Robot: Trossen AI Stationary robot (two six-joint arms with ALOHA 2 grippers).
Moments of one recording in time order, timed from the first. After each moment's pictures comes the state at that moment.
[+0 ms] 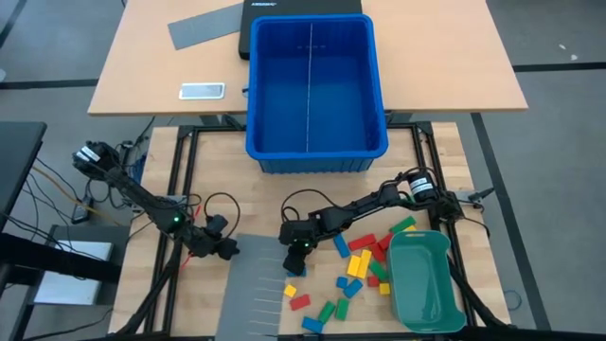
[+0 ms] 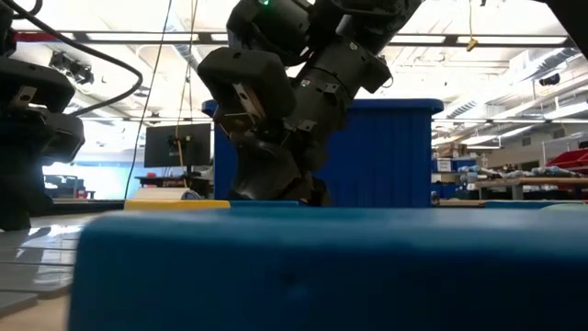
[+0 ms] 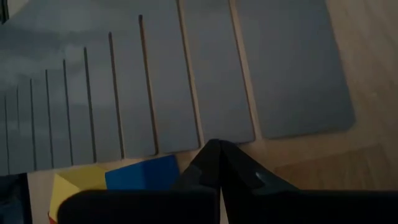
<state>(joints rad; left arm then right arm) -0.62 1.07 0.18 0.02 -0.31 -1.68 0.18 2.23 1.50 -0.23 -0.17 0.65</state>
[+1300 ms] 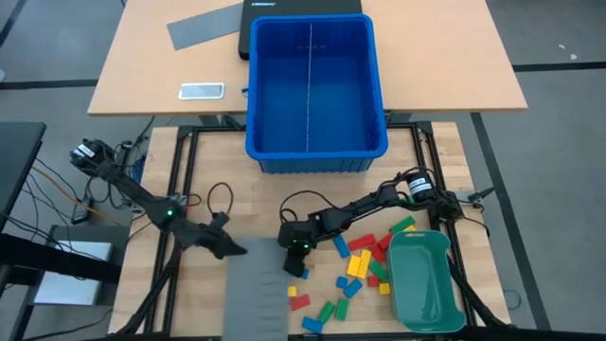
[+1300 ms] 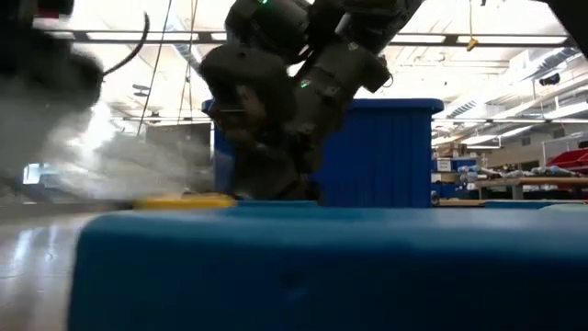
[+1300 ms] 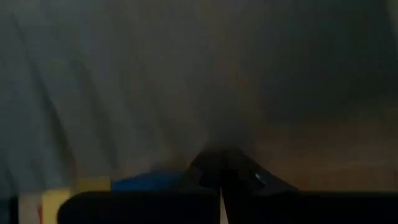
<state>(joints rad) -0.62 0.86 0.22 0.20 -0.33 -1.47 0.18 2.24 1.50 -0.21 -0.16 0.57</state>
